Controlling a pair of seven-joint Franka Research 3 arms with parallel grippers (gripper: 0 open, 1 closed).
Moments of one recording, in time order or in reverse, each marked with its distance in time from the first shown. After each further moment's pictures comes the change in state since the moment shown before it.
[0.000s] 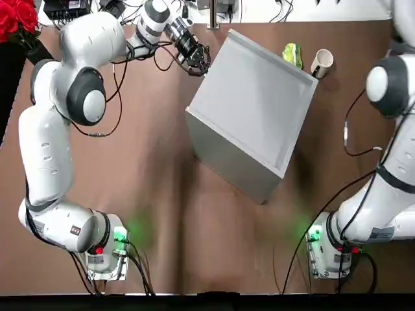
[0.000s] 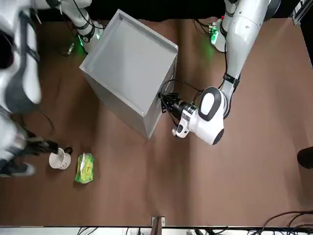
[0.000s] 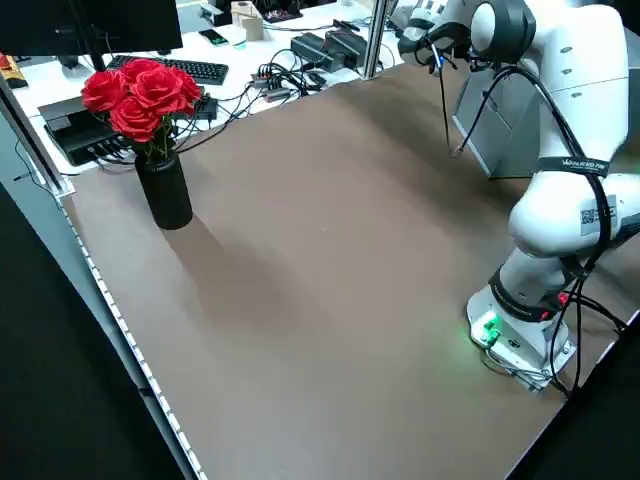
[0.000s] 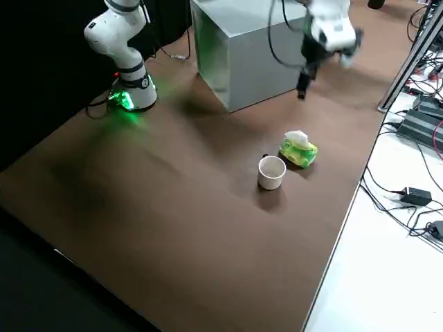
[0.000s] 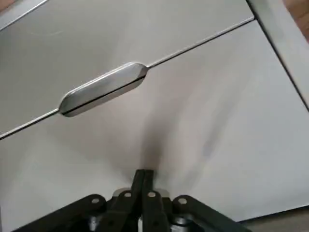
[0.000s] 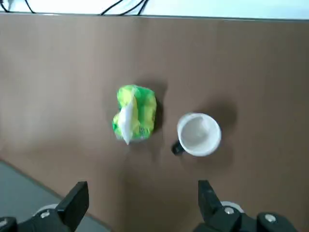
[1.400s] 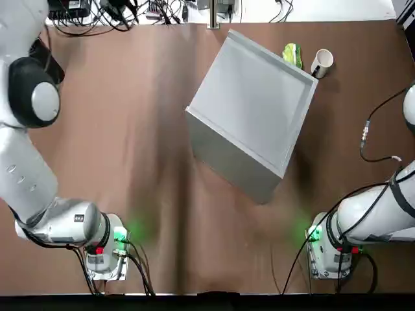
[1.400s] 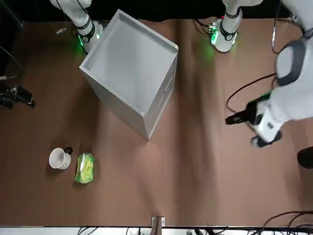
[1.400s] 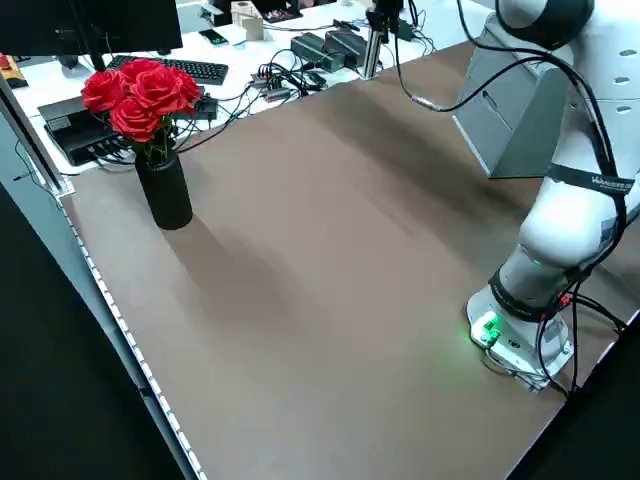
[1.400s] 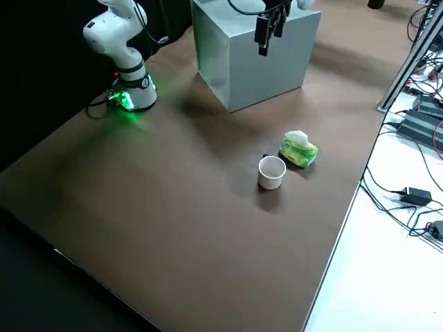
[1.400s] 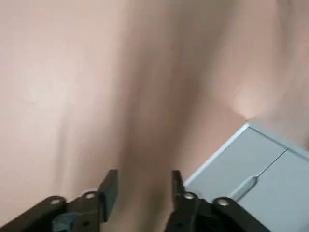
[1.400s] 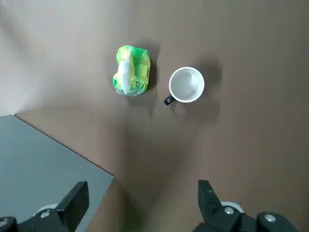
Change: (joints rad) left arm 0.332 -0.384 0.021 0.051 0.786 -0.021 0.392; right arm -0.047 -0.316 0.011 -0.237 0.004 -0.116 -0.018
